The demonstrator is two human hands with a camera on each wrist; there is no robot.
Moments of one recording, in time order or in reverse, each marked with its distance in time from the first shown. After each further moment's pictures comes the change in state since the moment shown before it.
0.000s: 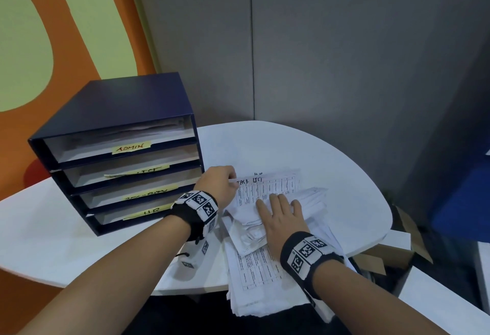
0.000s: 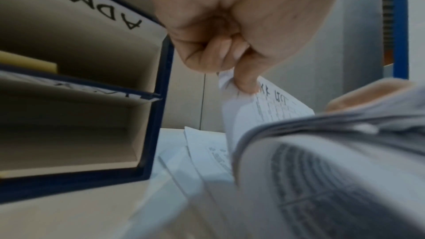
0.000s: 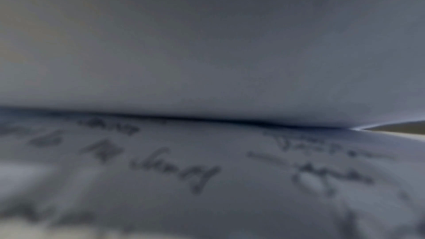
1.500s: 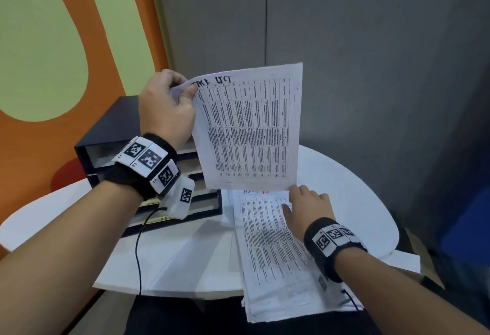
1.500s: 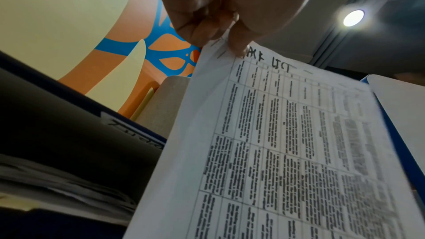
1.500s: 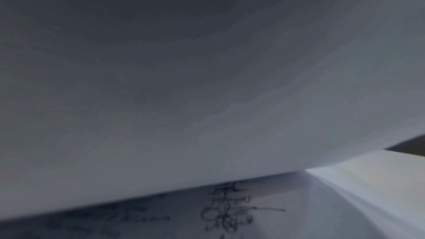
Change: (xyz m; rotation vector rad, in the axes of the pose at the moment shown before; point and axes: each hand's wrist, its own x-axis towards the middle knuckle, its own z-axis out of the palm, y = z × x) left_hand -0.018 0.011 -0.192 -0.374 0.951 0.158; right_hand 0.011 0.032 -0.052 0.131 0.205 0.206
